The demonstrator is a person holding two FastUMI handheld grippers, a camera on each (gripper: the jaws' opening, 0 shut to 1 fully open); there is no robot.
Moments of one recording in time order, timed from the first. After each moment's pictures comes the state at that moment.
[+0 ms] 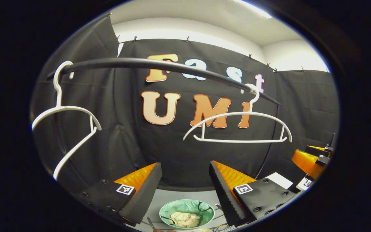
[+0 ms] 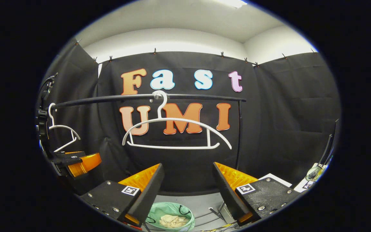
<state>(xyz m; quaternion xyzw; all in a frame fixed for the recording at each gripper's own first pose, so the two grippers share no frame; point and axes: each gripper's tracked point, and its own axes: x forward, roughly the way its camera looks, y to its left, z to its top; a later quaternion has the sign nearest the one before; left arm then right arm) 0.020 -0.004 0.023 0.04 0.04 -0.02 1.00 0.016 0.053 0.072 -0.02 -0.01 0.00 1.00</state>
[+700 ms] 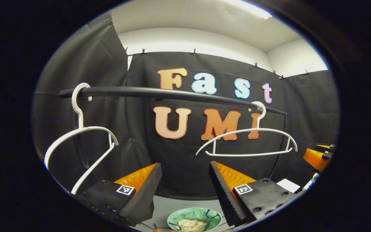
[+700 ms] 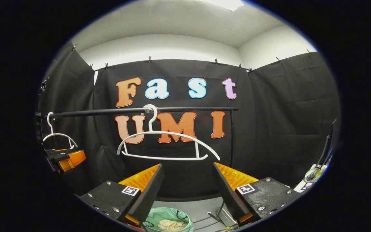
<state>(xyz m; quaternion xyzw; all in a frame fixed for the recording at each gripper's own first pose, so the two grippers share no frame) 0.008 0.013 0.062 0.05 -0.01 0.02 1.00 0.007 0.018 0.092 -0.01 -0.04 -0.02 1.00</state>
